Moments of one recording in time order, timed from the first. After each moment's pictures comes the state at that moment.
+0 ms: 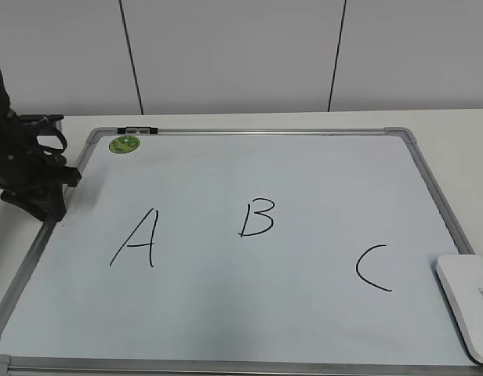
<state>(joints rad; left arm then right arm) -0.04 2.15 -1.46 -0.13 0.87 0.12 0.01 -0.02 -0.50 -0.18 1.15 0.10</state>
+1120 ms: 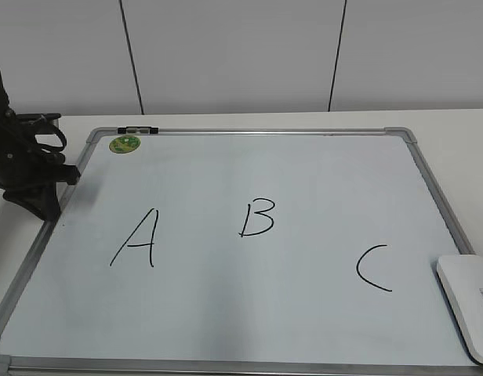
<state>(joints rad) -0.04 2.15 -1.47 -0.13 0.87 0.10 0.01 0.55 -0.58 -0.08 1.08 0.10</state>
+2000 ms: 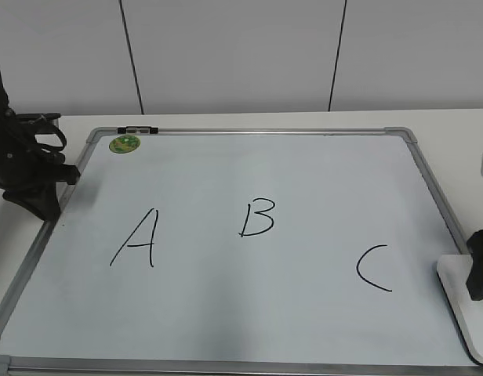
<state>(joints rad) -0.04 2.15 -1.47 -0.13 0.88 0.10 0.01 1.44 -0.78 0.10 0.88 -0.02</state>
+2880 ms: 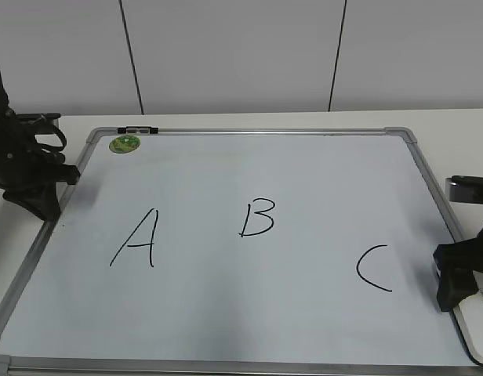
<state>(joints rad) -0.04 2.15 -1.47 -0.13 0.87 0.10 0.01 1.70 -0.85 0.12 0.81 -0.03</state>
